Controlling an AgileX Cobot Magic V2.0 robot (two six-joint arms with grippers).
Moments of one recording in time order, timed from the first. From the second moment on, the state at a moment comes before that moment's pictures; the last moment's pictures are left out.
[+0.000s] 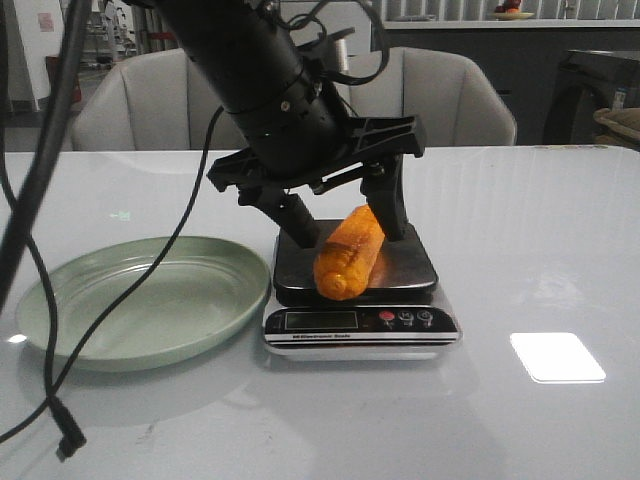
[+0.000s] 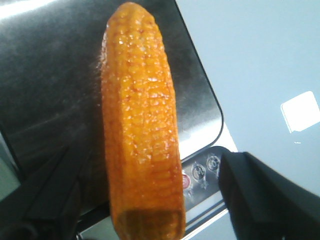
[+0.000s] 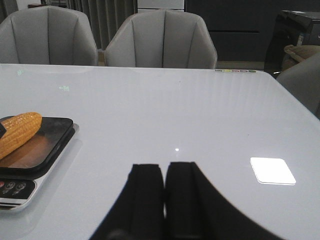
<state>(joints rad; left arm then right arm) -0.67 1.95 -1.45 -0.33 0.60 -0.09 0.04 -0.01 0.03 -0.01 0.12 0.05</state>
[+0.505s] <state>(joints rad) -0.66 1.66 -1.41 -0.20 0.65 -0.09 0.04 -0.01 0.03 -0.01 0.12 0.05</state>
